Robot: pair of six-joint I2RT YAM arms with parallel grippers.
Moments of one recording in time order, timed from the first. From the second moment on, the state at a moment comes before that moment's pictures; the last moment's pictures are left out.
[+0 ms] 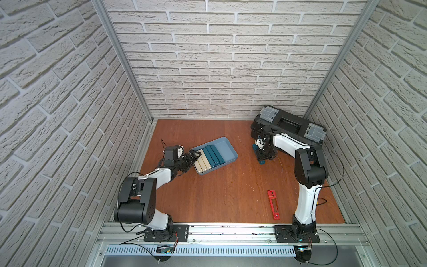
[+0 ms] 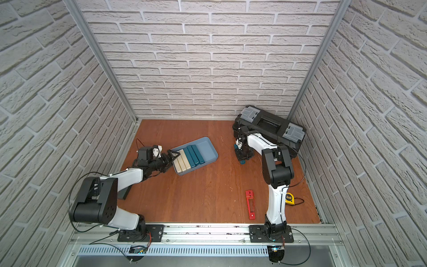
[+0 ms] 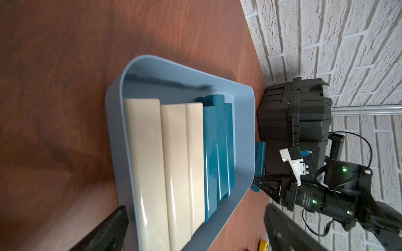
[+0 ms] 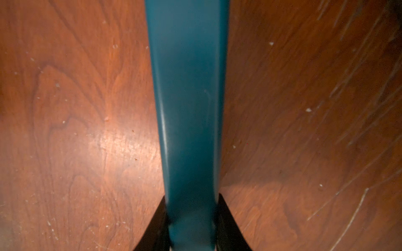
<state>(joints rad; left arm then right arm) -0.08 1.48 0.60 0.17 0.57 -0.82 0.16 2.04 1.51 -0.93 -0.03 -0.03</state>
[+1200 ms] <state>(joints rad) -0.12 1.33 0.62 0.07 0.56 -0.83 0.47 2.30 2.10 -1.06 -0.24 0.00</state>
